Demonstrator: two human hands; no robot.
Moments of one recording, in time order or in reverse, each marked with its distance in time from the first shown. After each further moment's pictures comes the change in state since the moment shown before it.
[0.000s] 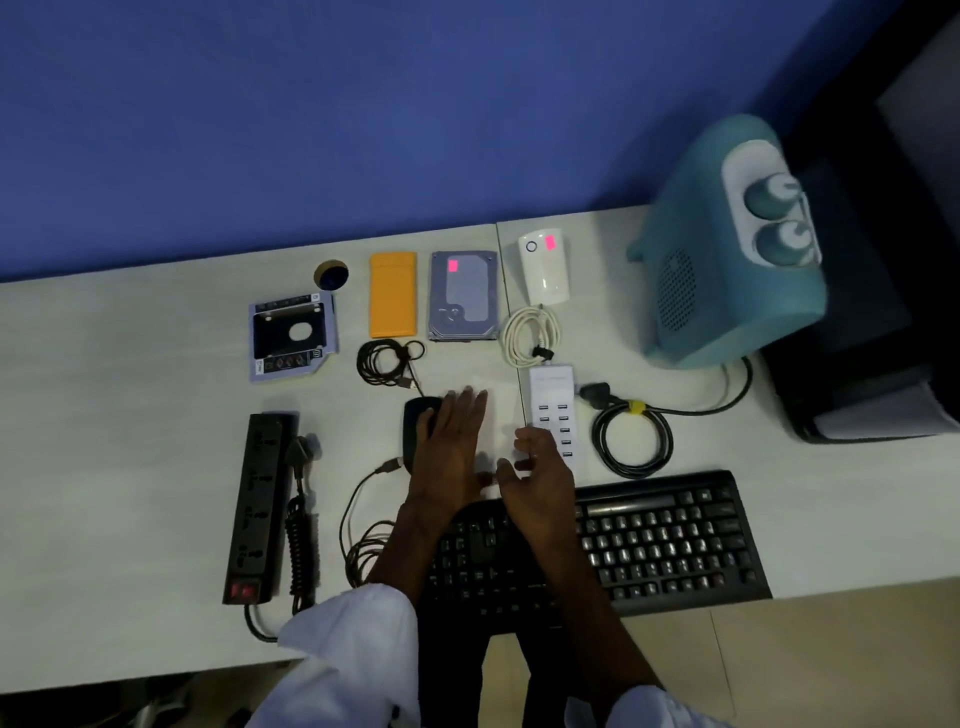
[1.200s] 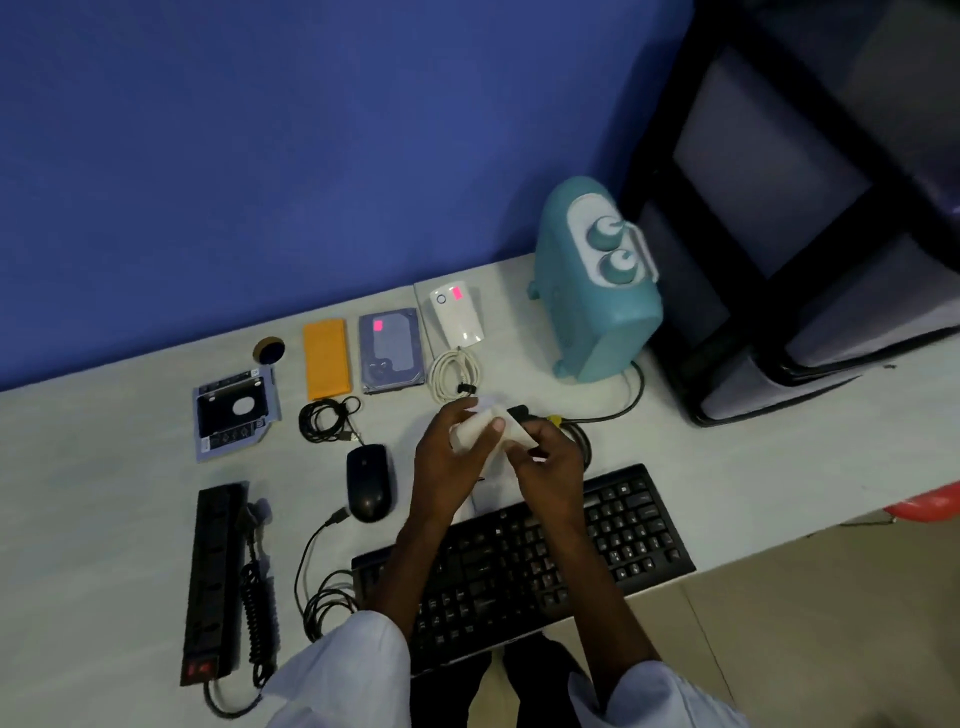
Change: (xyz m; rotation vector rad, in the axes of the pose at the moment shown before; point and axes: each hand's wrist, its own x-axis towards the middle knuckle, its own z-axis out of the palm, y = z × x) left_hand 0.016 0.118 -0.059 -0.946 0.160 -0.196; right_hand 0.012 -0.018 -0.100 0.265 0.180 -0.075
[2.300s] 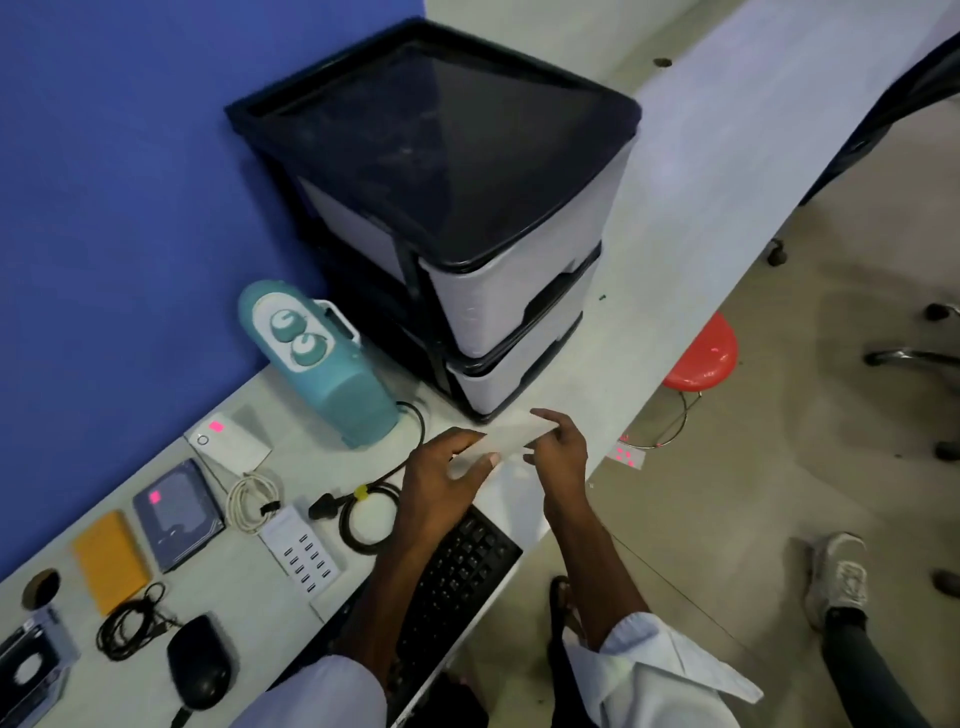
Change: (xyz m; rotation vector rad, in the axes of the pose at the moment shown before) left_hand -0.056 0.131 0.202 0.308 -0.563 0.352; right_hand 0.015 0.029 -0.250 0.547 0.588 0.263
